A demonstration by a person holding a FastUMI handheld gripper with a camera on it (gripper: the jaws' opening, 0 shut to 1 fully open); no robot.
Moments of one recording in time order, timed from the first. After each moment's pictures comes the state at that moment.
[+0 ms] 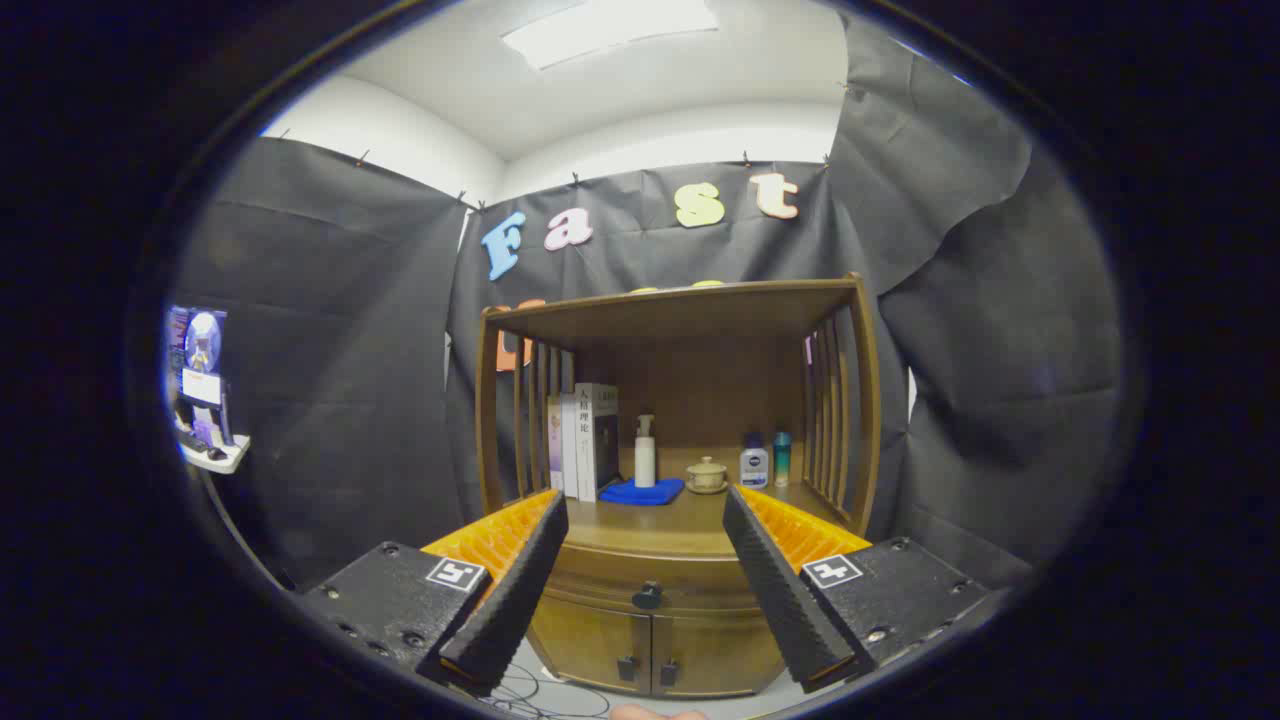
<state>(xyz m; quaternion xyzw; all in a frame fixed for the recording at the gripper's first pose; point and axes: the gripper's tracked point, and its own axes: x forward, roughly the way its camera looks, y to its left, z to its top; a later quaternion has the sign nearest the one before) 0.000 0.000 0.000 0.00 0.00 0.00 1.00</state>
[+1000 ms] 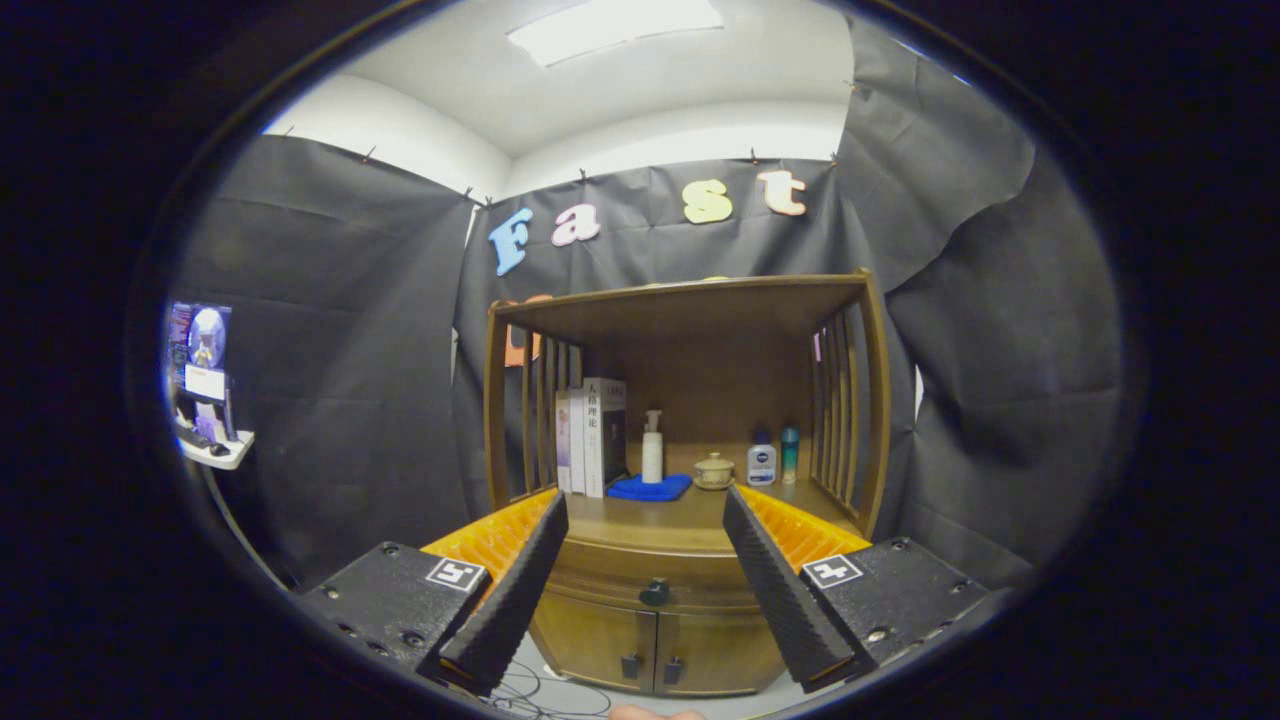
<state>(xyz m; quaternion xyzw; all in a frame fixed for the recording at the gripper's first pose) 0.003 0.009 -0.008 0.00 0.01 0.01 1.00</state>
